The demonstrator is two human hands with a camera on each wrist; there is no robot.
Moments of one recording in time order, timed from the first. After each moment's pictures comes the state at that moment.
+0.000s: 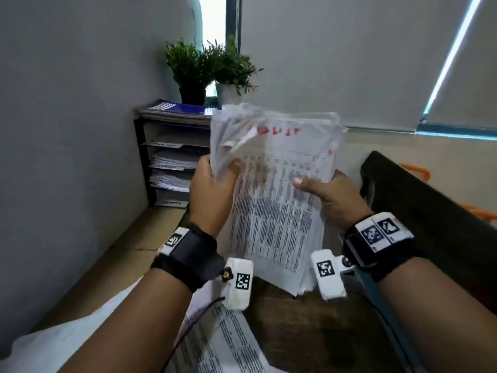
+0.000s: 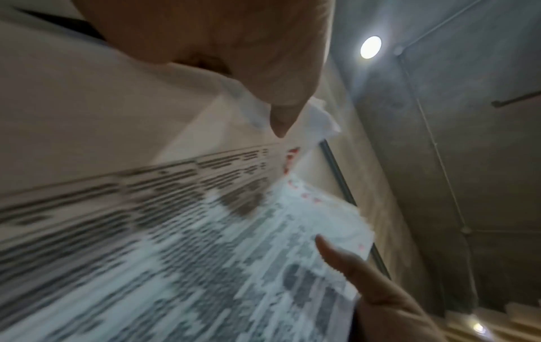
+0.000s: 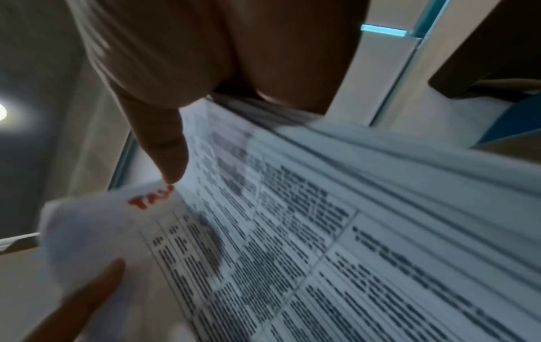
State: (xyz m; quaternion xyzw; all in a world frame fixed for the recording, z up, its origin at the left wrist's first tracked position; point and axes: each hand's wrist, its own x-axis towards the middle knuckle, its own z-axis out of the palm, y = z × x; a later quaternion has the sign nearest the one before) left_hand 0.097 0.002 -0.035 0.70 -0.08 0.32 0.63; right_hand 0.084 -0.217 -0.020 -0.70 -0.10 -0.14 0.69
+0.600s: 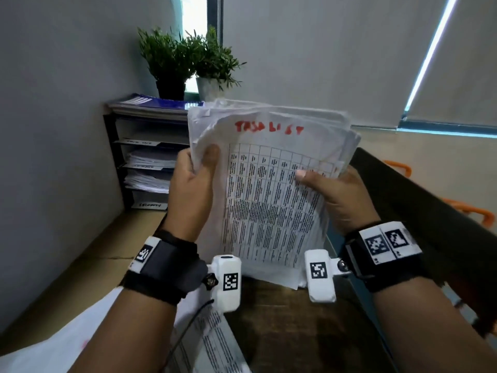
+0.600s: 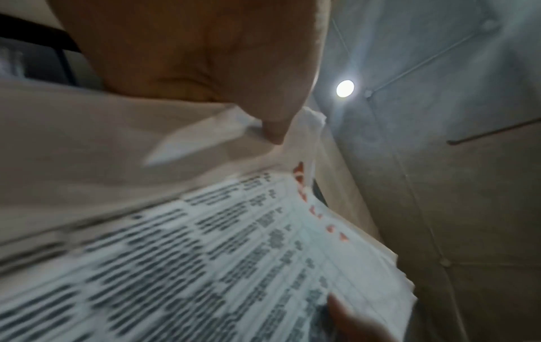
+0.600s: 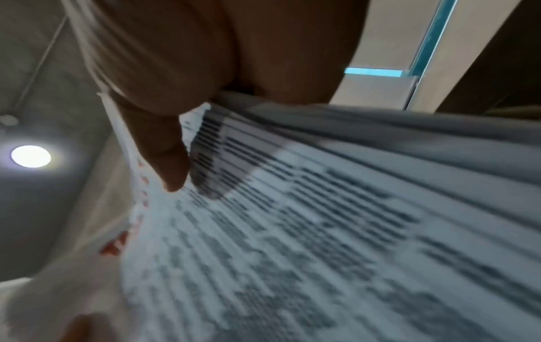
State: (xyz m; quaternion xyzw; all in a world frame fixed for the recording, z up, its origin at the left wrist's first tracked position) left_hand 0.095 -0.003 -0.034 0.68 -0.09 0.26 0.68; right_hand 0.069 -0.235 -0.018 -0.69 -0.12 -0.21 0.69
